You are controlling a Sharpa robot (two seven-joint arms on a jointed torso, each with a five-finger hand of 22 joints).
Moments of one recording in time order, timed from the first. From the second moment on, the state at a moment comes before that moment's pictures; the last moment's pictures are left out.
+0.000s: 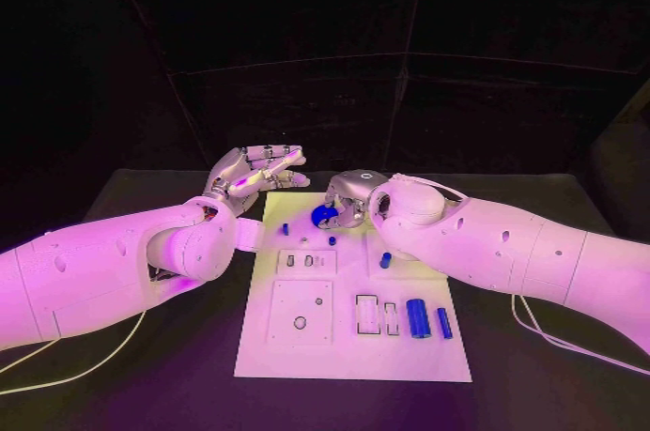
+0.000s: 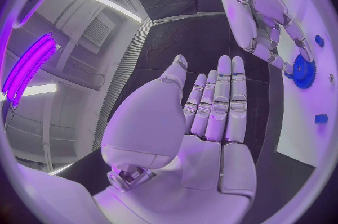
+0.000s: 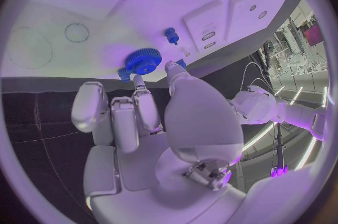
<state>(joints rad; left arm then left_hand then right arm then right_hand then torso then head) 1.27 -0.88 -0.09 1.58 0.08 -0.36 0.54 1.42 -0.02 0.03 0.14 0.05 0.92 0.22 0.10 0.07 1.00 0.17 0.11 0.07 1.17 0.11 0.21 0.22 0.18 1.04 0.21 0.23 0.11 1.27 -0.37 -0.04 1.18 -1.64 -0.17 -0.25 1.21 -0.09 0.10 0.24 0.22 0.91 0.17 0.07 0.07 1.43 0.08 1.36 1.31 1.47 0.01 1.54 1.31 0.09 1.30 0.11 1.40 1.13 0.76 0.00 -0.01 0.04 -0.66</state>
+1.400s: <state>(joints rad) 1.27 -0.87 -0.10 1.54 0.08 -0.35 0.54 1.42 -0.01 0.02 0.13 0.05 0.92 0.22 0.10 0.07 1.01 0.16 0.11 0.07 1.17 0.11 0.20 0.23 0.18 1.04 0.21 0.23 0.11 1.26 -0.79 -0.04 1.21 -1.11 -0.29 0.14 1.42 -0.10 0.06 0.08 0.21 0.91 0.17 0.07 0.07 1.43 0.09 1.37 1.31 1.47 0.01 1.54 1.31 0.09 1.30 0.12 1.39 1.11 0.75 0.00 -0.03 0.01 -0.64</state>
